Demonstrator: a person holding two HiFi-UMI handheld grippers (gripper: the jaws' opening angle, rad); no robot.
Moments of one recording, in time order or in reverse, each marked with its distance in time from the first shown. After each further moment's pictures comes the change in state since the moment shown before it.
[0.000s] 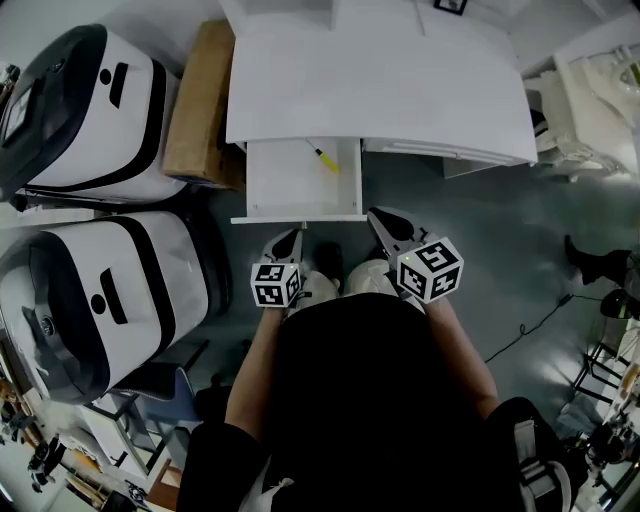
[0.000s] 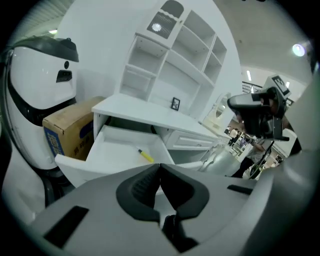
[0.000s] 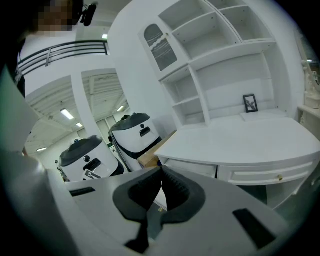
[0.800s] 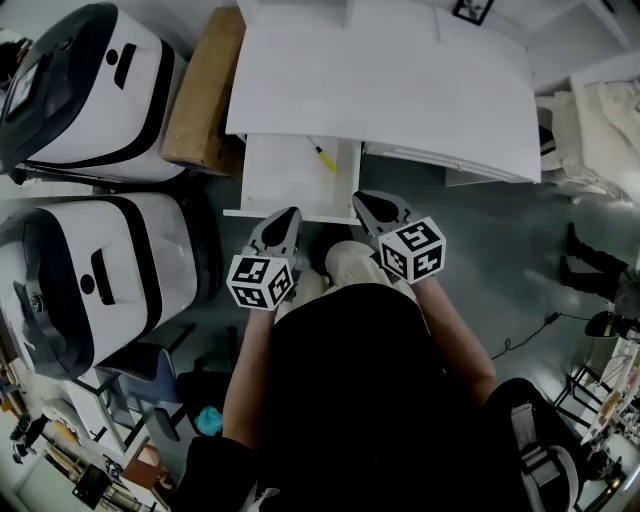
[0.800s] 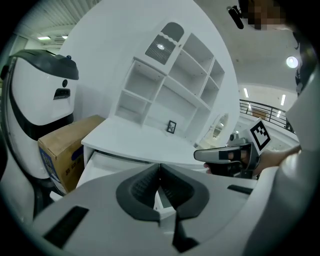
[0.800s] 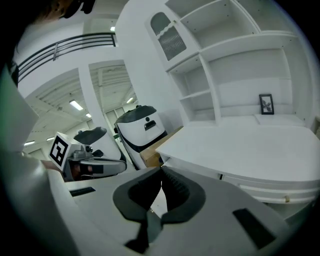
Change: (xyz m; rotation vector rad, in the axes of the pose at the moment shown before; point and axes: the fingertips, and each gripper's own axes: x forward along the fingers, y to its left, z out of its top) left arm -0.026 -0.049 0.122 -0.059 -0.193 -0.029; right arm 0.041 -0.026 0.018 -0.095 0.086 0.085
